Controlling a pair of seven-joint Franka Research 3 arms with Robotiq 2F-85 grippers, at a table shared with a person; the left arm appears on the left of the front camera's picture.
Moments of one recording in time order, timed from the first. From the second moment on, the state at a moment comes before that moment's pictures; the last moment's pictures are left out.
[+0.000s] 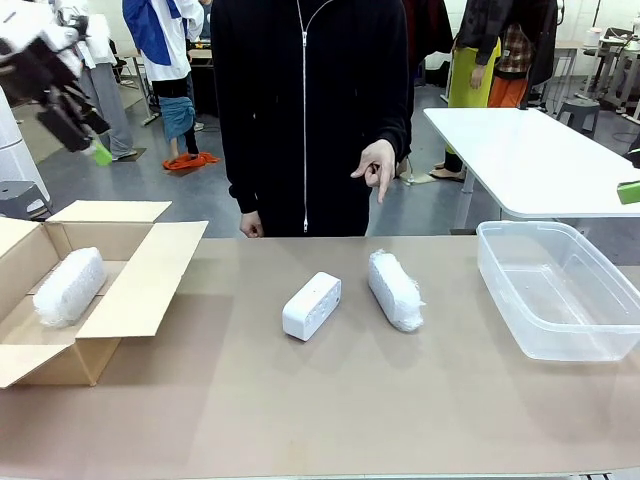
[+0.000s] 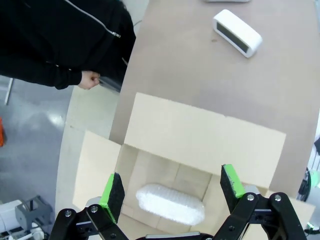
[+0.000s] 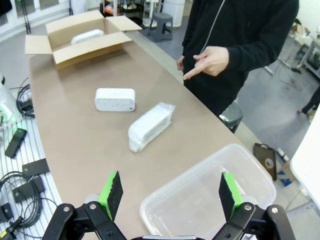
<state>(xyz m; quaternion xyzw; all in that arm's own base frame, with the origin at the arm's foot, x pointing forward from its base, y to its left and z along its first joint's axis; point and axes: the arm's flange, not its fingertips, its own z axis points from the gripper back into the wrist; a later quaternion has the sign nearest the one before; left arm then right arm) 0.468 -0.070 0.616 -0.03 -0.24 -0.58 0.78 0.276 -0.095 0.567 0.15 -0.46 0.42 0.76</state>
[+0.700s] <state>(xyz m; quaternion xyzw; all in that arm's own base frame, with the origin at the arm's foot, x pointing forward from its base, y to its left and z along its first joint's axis) 0.497 -0.217 0.581 -0.02 -0.20 -0.45 0.87 0.276 -0.095 0.567 0.15 -0.46 0.42 0.76</state>
